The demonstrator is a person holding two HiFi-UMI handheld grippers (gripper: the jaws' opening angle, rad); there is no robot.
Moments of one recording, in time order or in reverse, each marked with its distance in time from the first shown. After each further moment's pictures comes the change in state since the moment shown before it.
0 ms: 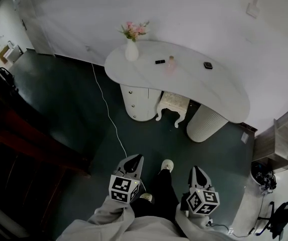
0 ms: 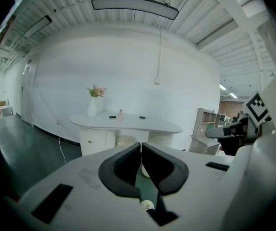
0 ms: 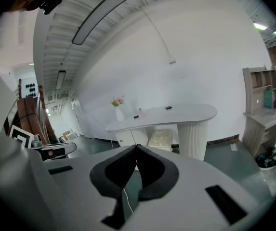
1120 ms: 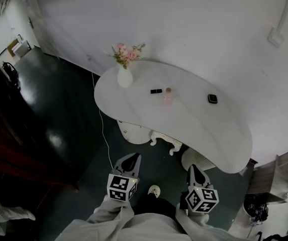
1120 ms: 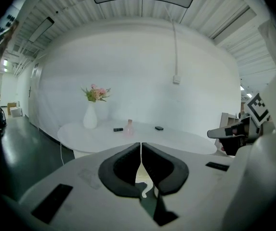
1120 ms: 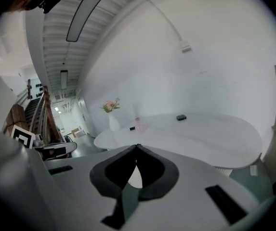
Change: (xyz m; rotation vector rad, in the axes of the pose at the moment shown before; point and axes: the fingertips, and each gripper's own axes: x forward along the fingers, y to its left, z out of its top) left arm 0.225 0.068 0.105 -0.032 -0.049 0.134; right arm 0.229 -0.084 0.151 -0.066 0.018 0.130
